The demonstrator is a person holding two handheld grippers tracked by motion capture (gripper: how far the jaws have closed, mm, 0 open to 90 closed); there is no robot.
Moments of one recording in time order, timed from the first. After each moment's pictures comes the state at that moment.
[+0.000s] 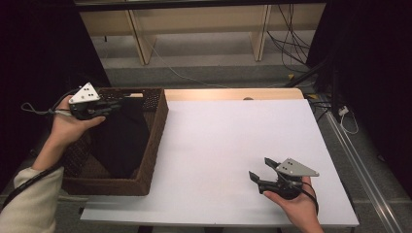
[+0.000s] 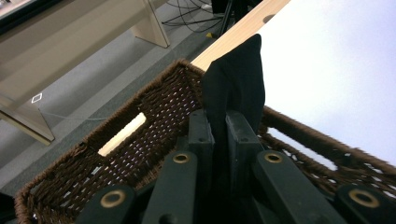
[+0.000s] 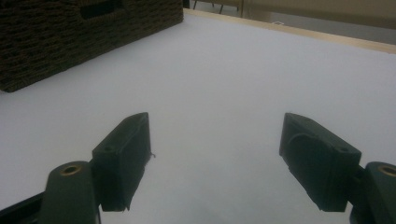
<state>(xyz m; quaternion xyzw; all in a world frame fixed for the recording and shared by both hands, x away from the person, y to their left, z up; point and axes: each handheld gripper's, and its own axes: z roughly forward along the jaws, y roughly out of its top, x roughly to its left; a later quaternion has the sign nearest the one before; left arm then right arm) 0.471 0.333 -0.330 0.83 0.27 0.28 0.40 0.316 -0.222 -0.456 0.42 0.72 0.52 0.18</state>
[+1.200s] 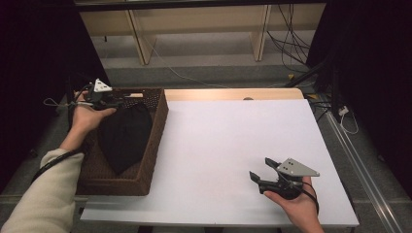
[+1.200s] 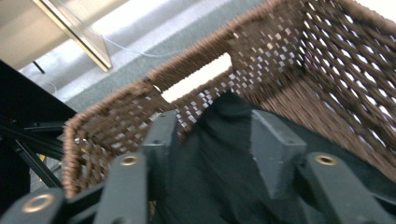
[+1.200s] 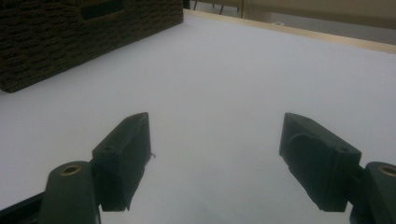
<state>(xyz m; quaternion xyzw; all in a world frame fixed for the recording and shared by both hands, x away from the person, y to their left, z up) 0.532 0.333 -0.372 0.80 0.41 0.33 0.28 0.316 -0.224 -0.456 0.41 0.72 0.53 0.19</state>
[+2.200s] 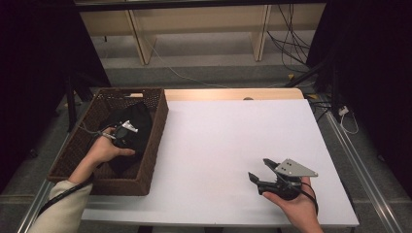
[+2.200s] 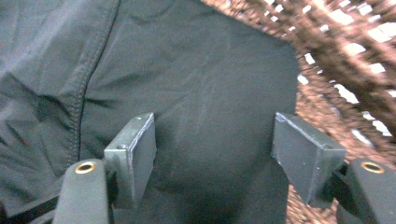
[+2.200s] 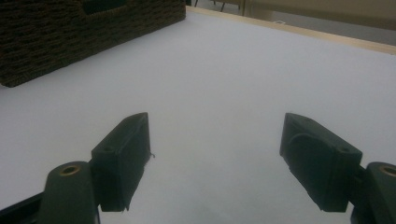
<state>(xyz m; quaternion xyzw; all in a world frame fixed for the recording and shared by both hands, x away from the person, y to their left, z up) 0.475 0.283 -0.458 0.90 0.38 0.12 0.19 0.314 -0.220 -0.455 0.41 0.73 0.52 0.19</state>
